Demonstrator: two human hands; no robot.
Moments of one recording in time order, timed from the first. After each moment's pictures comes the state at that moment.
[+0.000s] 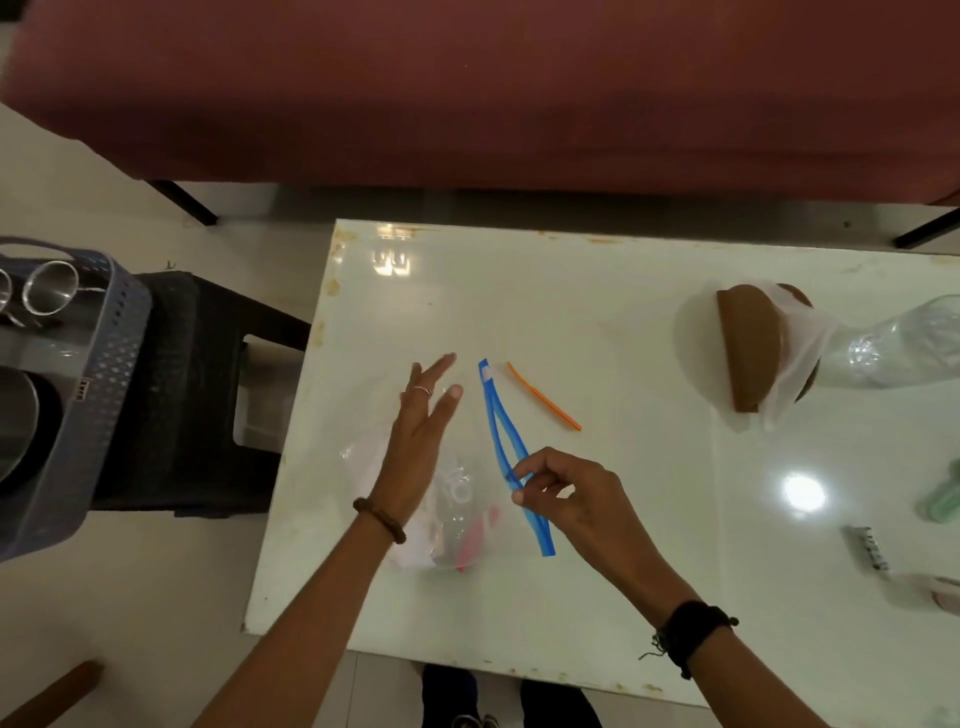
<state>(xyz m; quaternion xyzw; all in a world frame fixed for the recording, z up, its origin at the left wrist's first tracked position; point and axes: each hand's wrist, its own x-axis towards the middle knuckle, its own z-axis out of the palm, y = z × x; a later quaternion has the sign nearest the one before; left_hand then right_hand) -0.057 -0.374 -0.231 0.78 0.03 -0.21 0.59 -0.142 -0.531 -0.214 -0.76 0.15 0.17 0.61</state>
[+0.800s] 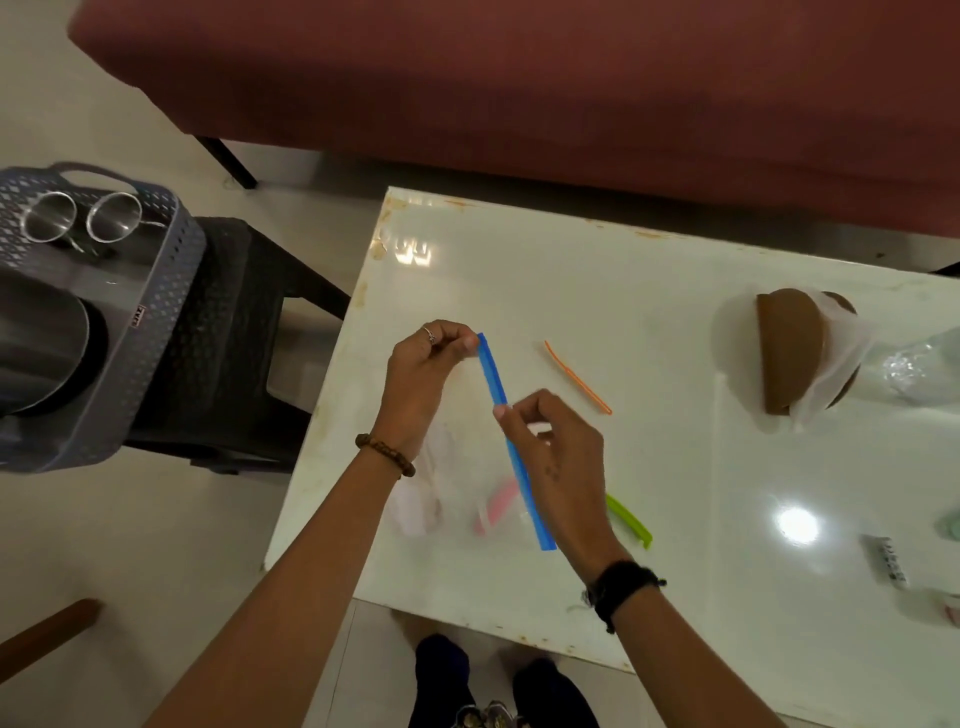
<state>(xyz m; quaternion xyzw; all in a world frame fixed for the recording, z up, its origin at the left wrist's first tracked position) -0.043 -0.348 -0.212 0.74 0.08 -0.12 0.66 -0.132 -0.467 -0.203 -0.79 0.17 0.01 0.59</state>
